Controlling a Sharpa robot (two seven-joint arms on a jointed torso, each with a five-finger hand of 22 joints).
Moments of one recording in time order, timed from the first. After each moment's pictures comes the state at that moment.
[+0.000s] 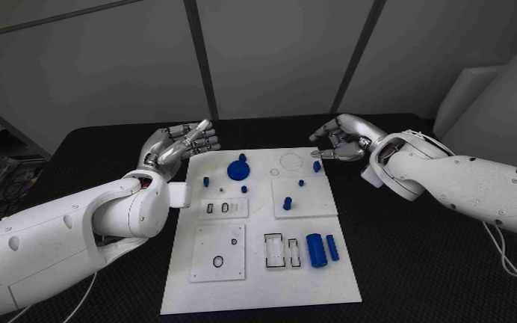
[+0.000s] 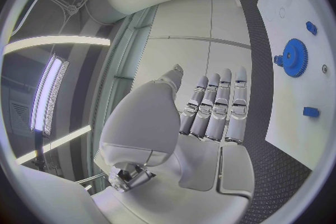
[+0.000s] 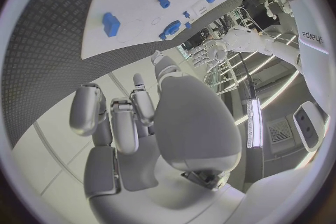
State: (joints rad) left arm 1.14 -0.87 0.06 1.59 0.05 -0.48 0.52; left_hand 1.35 -0.05 0.23 0.17 0.05 0.90 0.23 0.10 0.07 0.96 0.19 0.09 0.06 0.99 0.15 0.12 0.08 0.18 0.85 0.26 0.27 0.12; right arm 1.25 -0.89 0.00 1.39 -1.16 -0.37 0.10; right_hand 1.43 -0.15 0.08 0.19 0.31 0.96 0.16 0.08 0.07 1.35 0.07 1.33 1.26 1.47 0.00 1.54 1.31 0.09 1.34 0.11 1.38 1.20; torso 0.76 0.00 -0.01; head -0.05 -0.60
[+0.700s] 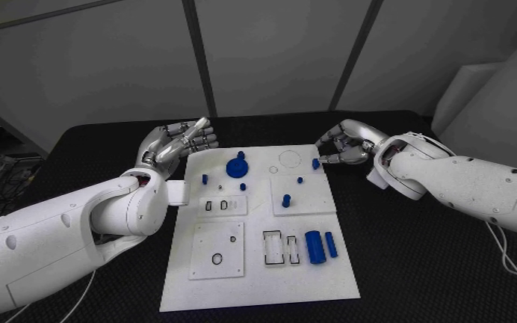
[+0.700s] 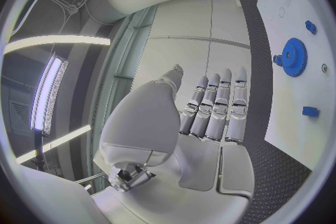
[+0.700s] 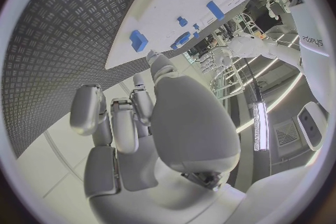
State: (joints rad) left arm 1.14 -0.87 0.06 1.58 0.05 -0.47 0.52; left_hand 1.35 -0.05 0.23 0.17 0.05 0.90 0.23 0.10 0.07 0.96 0.19 0.09 0.06 0.99 0.15 0.12 0.08 0.18 0.85 0.26 0.27 0.12; right arm 1.23 -0.88 0.00 1.32 -1.18 -0.31 0.11; right_hand 1.47 -0.14 0.08 0.17 0.32 0.96 0.16 0.08 0.07 1.35 0.07 1.33 1.26 1.47 0.00 1.53 1.31 0.09 1.33 0.11 1.38 1.19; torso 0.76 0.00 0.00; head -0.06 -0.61
